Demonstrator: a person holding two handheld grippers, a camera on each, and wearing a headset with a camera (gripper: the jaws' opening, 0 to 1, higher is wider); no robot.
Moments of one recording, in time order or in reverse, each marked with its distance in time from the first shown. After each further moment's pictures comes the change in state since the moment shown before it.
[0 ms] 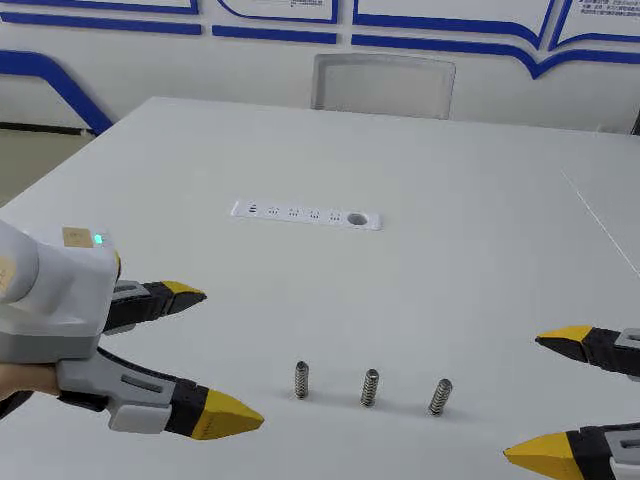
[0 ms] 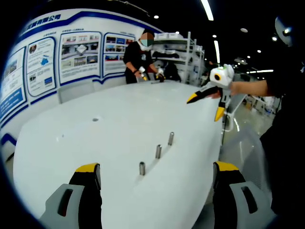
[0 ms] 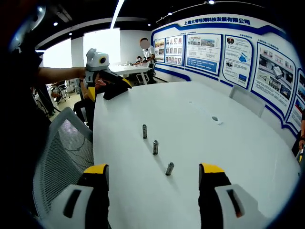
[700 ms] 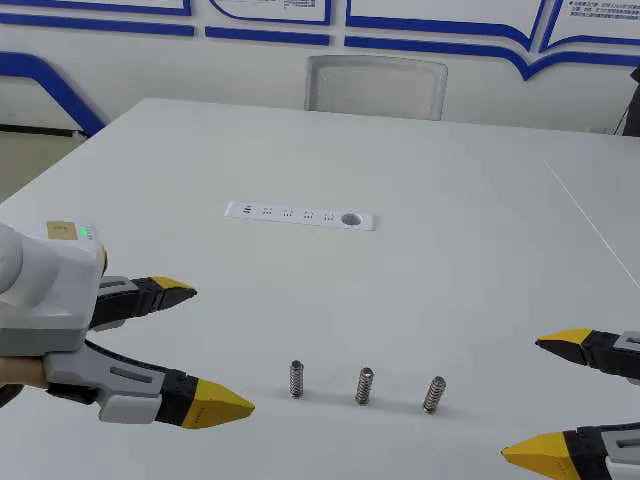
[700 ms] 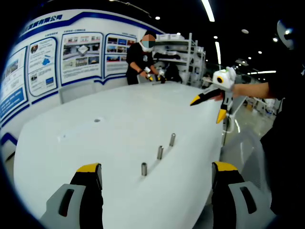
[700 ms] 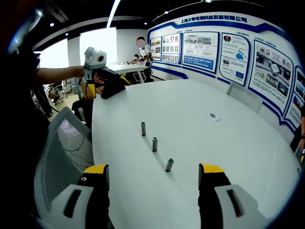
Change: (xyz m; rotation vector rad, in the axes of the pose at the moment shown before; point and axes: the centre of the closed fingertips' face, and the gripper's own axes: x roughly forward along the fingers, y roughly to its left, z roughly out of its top) left arm -0.003 0.003 0.003 -0.002 -0.007 0.005; right arm -0.004 0.001 -0.005 0.021 0.016 -0.024
